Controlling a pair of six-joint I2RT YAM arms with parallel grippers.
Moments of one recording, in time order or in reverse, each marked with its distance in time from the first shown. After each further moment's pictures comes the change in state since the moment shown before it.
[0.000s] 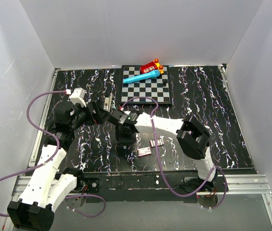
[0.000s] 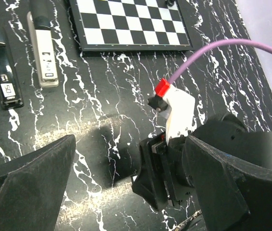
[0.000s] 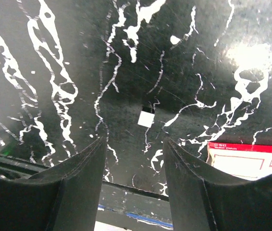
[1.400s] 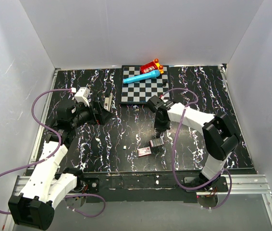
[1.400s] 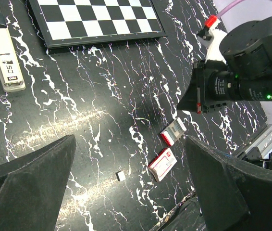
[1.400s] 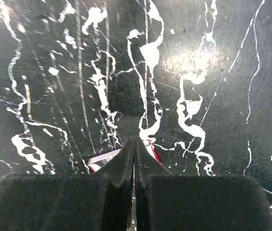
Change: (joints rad) left arm 0.000 0.047 0.000 0.042 0.137 0.005; right arm -0.375 -0.264 -0.388 -0.007 0.179 -0.100
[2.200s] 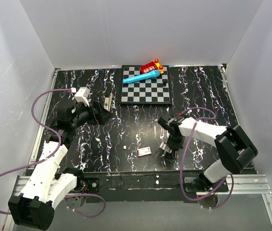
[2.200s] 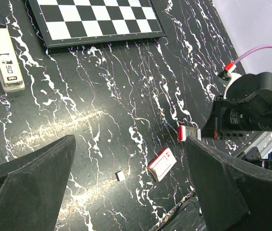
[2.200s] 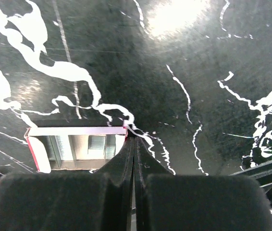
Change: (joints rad) left arm 0.000 -0.001 0.000 0.000 0.001 -0.003; right arm 0.000 -0.226 -0.364 -0.067 -0.002 0.243
